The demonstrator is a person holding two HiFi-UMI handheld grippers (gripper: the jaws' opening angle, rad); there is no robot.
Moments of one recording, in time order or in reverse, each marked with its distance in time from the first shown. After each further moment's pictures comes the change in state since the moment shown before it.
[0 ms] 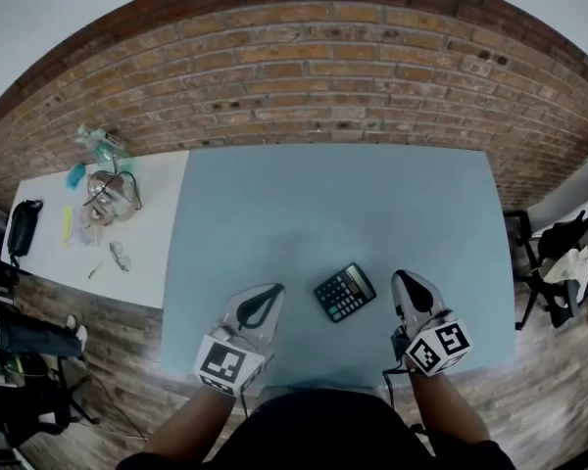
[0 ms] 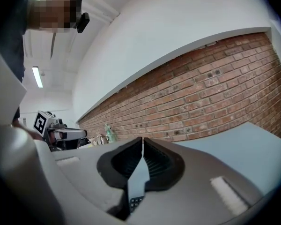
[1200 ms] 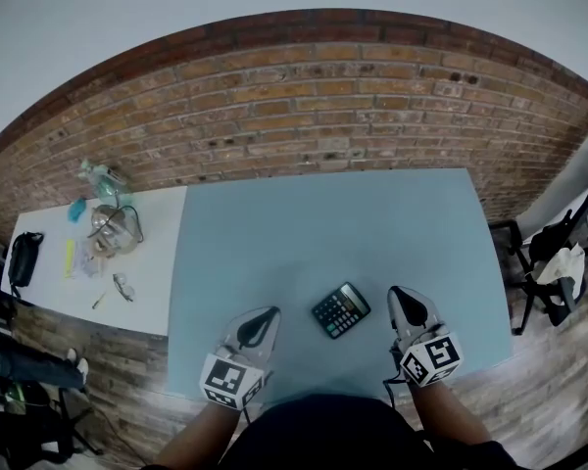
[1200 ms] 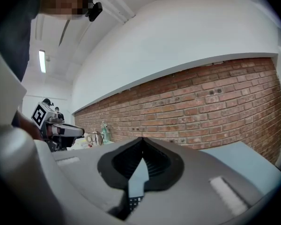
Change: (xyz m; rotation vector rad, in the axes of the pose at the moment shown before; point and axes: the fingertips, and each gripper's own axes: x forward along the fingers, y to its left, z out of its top) left arm -0.013 -0.001 -0.010 -0.020 -0.015 -0.010; right arm -0.017 0.012 0.014 -0.157 -0.047 -0.056
